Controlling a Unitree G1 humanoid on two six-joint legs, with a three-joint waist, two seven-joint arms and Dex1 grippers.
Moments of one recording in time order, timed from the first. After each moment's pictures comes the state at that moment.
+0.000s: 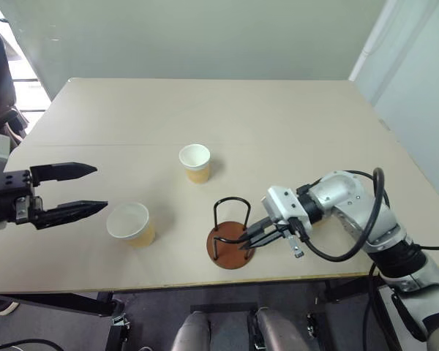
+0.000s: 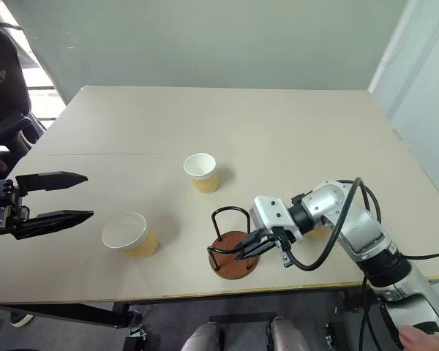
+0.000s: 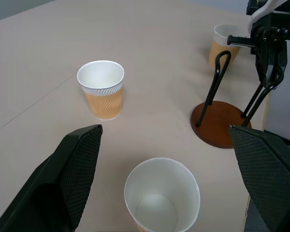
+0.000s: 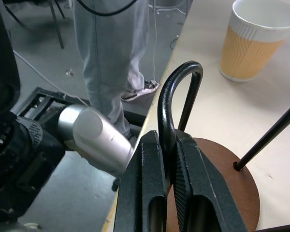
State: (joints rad) left arm -0.07 1.16 0.66 -0.08 -0.74 0.61 -1.39; right arm -0.68 -0.64 0.42 -0.23 0.36 0.43 1.43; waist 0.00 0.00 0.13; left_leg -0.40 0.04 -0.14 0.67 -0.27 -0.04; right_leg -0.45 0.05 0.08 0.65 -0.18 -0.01
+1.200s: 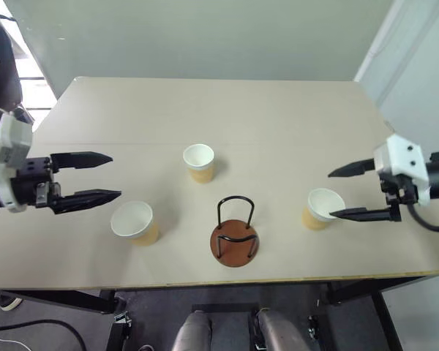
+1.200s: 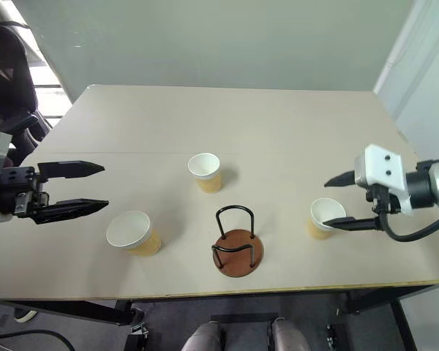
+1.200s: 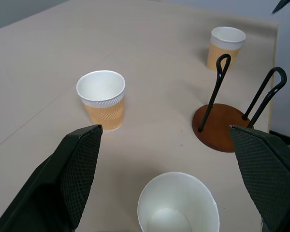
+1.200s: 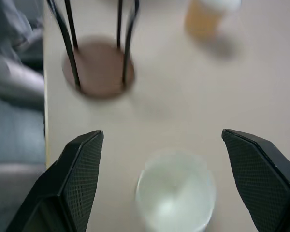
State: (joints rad) left arm -0.31 1.15 0.42 0.05 -0.69 0.52 -1.42; right arm -0.42 -1.16 -0.10 -0.34 0.41 0.55 1.35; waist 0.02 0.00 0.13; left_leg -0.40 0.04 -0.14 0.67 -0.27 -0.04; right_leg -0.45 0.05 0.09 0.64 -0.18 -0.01
